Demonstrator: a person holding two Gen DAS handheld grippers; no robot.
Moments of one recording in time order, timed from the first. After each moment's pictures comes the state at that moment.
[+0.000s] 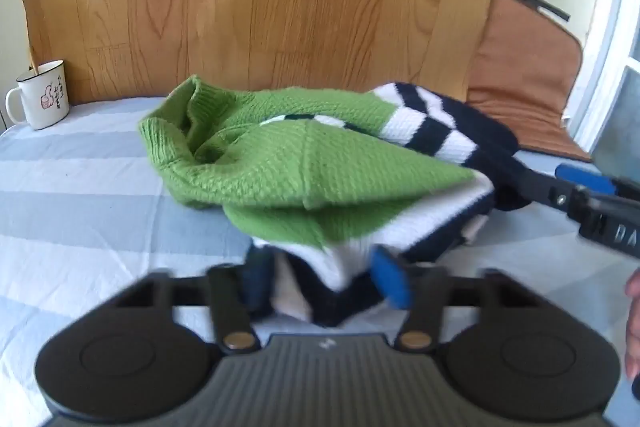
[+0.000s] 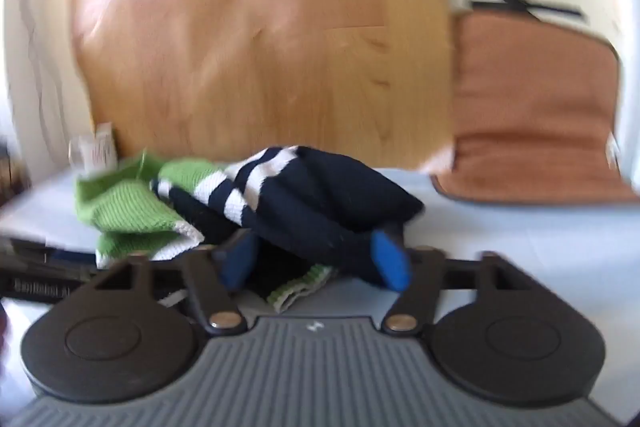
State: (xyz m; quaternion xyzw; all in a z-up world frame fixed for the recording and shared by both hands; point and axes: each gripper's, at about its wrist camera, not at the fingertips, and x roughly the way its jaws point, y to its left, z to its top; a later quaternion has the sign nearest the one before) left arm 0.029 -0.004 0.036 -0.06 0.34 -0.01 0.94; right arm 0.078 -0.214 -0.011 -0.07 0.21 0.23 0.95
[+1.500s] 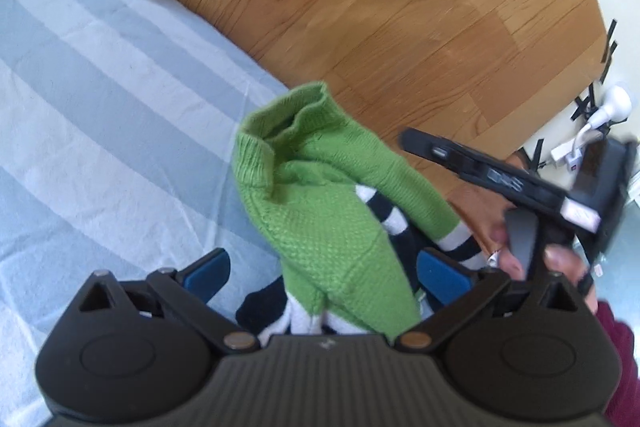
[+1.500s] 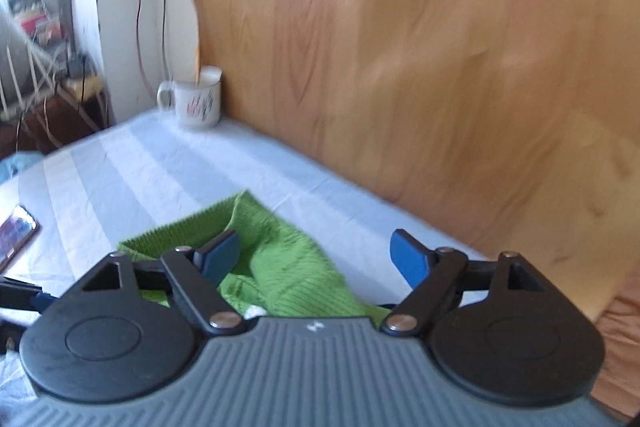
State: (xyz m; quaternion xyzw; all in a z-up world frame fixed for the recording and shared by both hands) left arm 0.009 0.138 0.032 -0.37 0.33 -0.07 0.86; right arm 0.184 -0.058 0.042 -0.19 0.30 0.40 0.85
